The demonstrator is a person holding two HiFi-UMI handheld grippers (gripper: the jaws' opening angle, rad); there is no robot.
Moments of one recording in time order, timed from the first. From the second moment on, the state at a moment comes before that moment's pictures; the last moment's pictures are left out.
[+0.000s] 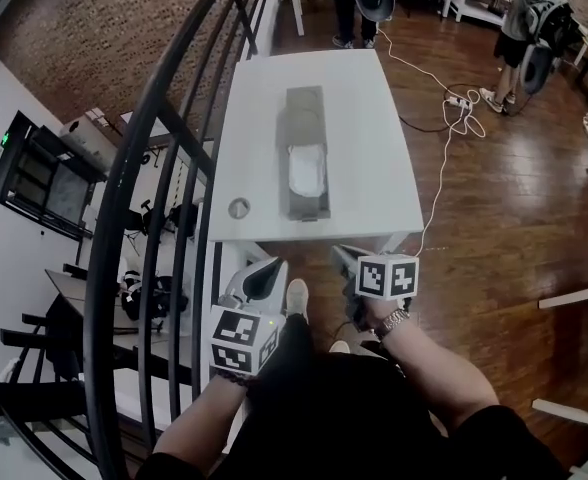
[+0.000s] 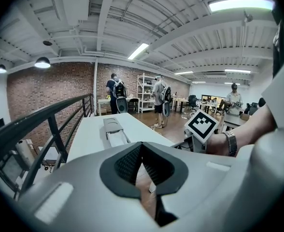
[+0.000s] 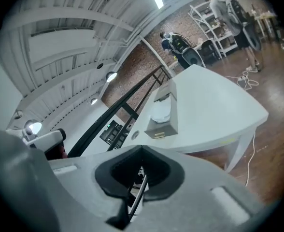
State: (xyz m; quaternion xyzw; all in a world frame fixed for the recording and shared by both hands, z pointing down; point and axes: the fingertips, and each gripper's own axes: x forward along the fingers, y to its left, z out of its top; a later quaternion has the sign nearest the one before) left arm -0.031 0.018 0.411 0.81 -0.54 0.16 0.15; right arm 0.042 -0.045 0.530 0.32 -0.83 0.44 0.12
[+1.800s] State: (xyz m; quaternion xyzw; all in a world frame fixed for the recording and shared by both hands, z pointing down) left arm -0.059 0.096 0.345 0.86 -0.49 0.12 0.11; right arm -0.012 0.085 0.353 0.38 -0.91 0.09 0.12
